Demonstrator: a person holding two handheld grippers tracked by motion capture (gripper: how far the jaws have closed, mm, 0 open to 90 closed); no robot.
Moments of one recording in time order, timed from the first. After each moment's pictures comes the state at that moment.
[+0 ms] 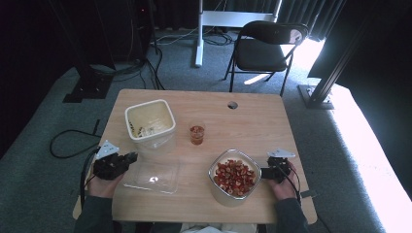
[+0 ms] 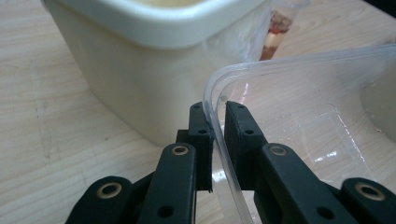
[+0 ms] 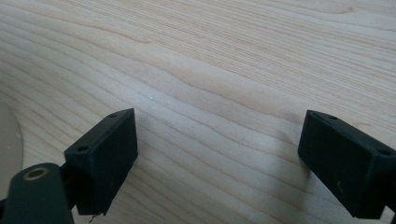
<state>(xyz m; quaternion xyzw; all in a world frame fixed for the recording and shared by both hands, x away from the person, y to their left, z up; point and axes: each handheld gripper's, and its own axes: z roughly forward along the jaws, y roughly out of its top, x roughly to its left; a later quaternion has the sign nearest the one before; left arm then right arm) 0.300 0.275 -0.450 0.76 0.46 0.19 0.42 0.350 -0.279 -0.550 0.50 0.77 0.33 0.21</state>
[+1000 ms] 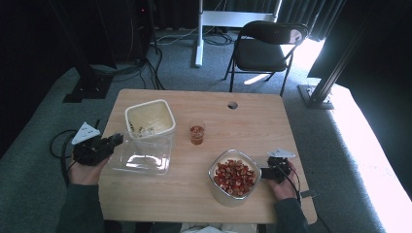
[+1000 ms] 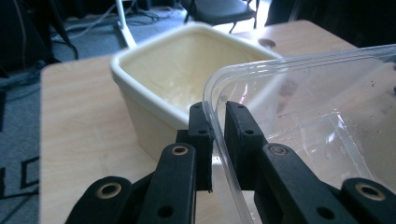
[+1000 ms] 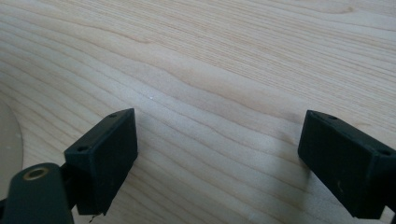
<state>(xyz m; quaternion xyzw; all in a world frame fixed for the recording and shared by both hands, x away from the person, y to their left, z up) 0.304 0.299 -0.382 0.73 0.46 0.24 0.44 0.350 -0.279 -0.550 0.50 0.77 0.33 0.21</state>
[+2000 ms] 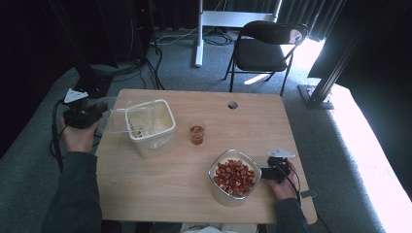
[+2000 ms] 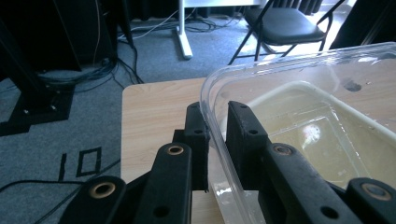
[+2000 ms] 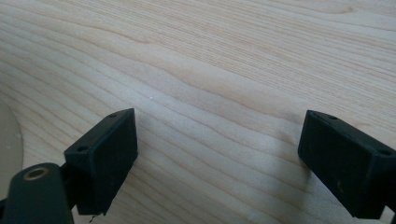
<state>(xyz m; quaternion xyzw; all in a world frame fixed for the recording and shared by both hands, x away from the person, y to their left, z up) 0.391 0.334 -0.349 0.68 0.54 0.30 0.40 0.350 -0.279 -0.550 0.50 0.77 0.33 0.21</state>
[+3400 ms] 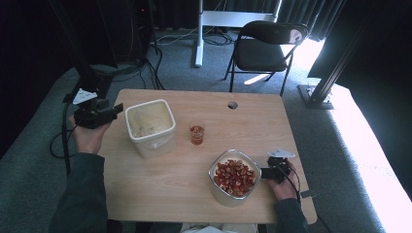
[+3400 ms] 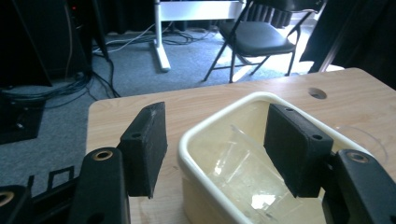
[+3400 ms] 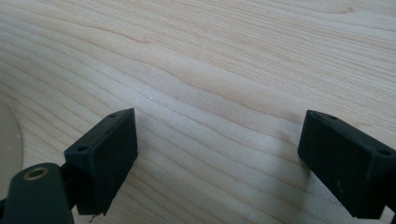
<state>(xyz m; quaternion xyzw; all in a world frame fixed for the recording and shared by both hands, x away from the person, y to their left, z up) 0.391 0.312 -0.353 0.69 0.50 0.28 0.45 0.350 -0.279 -0.550 0.50 0.77 0.33 0.21</state>
